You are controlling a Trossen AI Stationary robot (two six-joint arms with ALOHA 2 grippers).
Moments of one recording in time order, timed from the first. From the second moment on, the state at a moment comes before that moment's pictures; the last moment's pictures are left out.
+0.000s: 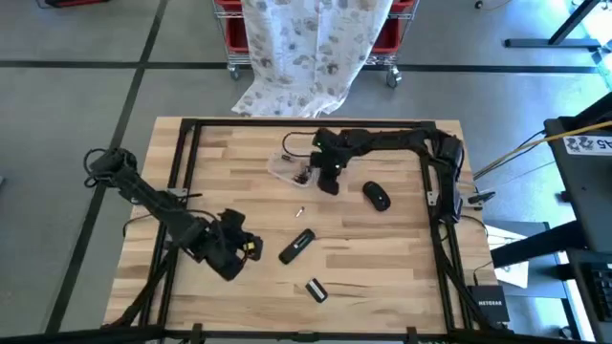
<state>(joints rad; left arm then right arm) -0.62 1.45 1.08 -0.86 -0.63 -1.75 -0.41 1.98 1.29 -0.59 -0.58 -0.25</state>
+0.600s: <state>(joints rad) -0.58 1.41 1.08 -0.95 -0.55 -1.64 -0.12 1.95 1.29 -0.38 -0.46 -0.51</state>
